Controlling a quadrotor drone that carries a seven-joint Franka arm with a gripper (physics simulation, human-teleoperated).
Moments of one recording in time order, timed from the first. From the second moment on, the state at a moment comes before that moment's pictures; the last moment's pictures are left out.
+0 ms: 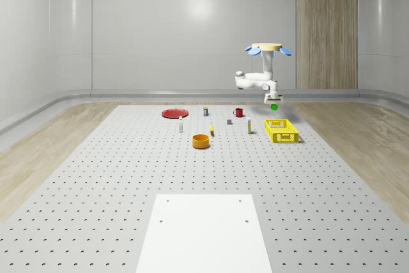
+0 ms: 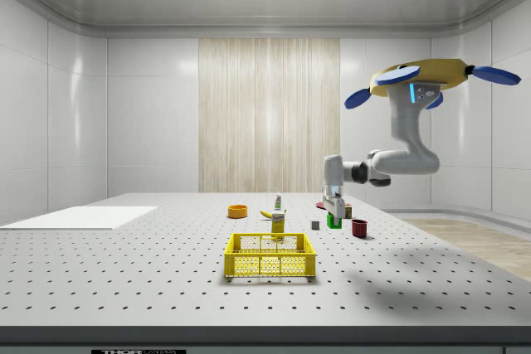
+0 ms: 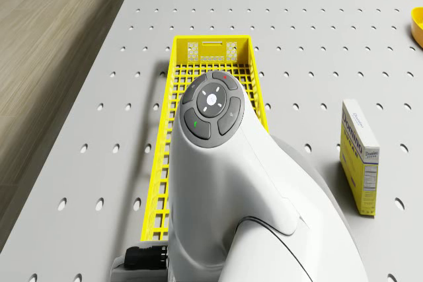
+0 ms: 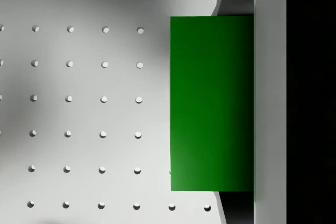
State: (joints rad) arm -1.18 -1.48 1.39 -2.86 -1.76 1.54 1.67
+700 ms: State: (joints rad) arm -1.19 -1.51 1.40 -2.85 -1.75 1.56 1.67
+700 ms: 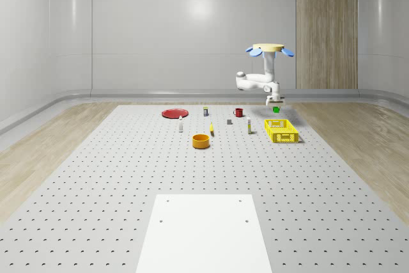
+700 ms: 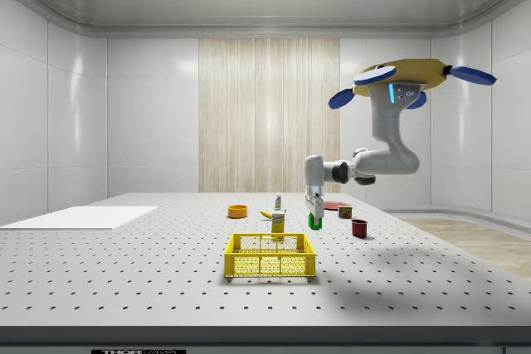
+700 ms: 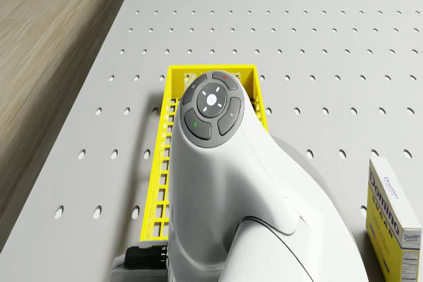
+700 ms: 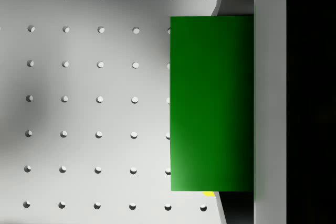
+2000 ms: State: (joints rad) arm -1.19 -1.55 1.40 -2.85 -1.73 1.60 1.68
